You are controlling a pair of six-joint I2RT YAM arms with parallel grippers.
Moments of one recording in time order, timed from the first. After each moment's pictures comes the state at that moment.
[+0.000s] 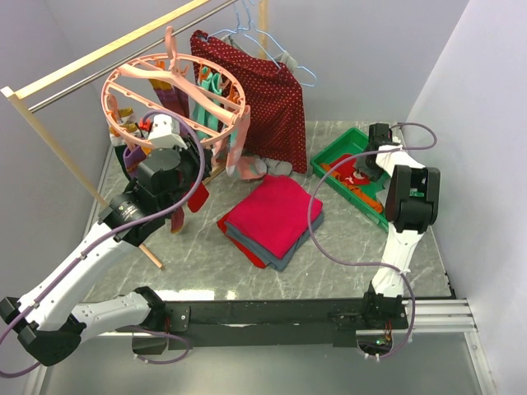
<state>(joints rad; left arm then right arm) -0.71 1.03 1.25 -0.41 -0.51 -0.55 -0.10 2.10 1.53 -0.45 0.21 0.53</state>
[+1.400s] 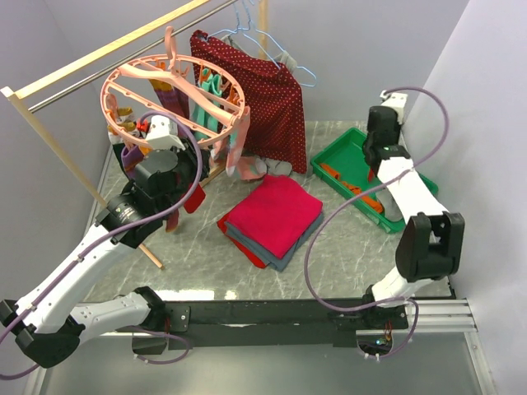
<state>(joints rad) -0.71 1.01 1.25 -0.42 -0.52 -0.54 0.06 1.58 1.32 -0.17 0.66 -0.02</state>
